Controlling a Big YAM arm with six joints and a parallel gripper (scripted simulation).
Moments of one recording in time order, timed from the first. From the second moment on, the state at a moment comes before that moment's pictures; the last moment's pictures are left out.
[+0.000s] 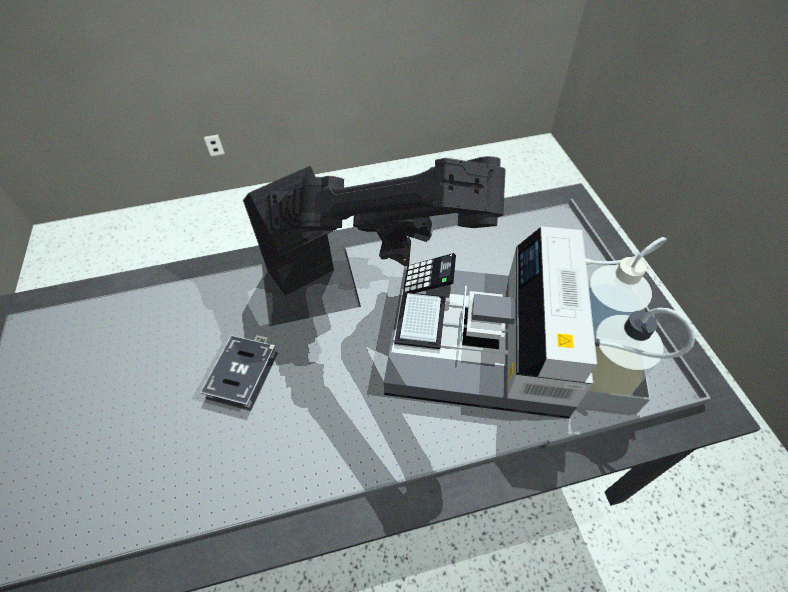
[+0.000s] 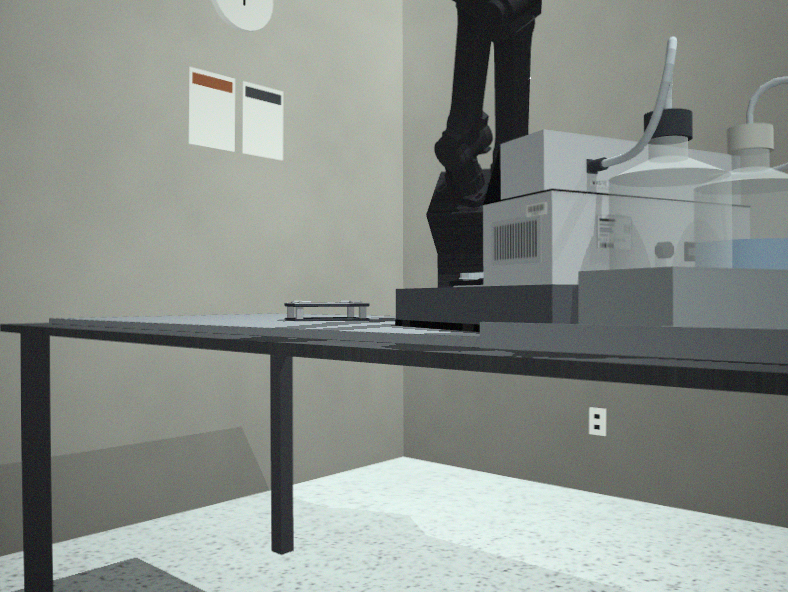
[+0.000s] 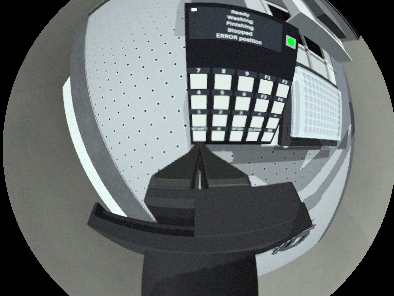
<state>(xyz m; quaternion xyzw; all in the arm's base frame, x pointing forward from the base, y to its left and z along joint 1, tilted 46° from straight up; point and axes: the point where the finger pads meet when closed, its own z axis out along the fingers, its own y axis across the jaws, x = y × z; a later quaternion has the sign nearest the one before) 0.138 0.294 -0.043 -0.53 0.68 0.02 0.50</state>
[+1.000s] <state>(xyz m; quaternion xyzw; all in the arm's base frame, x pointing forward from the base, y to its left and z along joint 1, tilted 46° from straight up) 0.146 0.300 -0.048 -0.53 0.68 0.02 0.50</state>
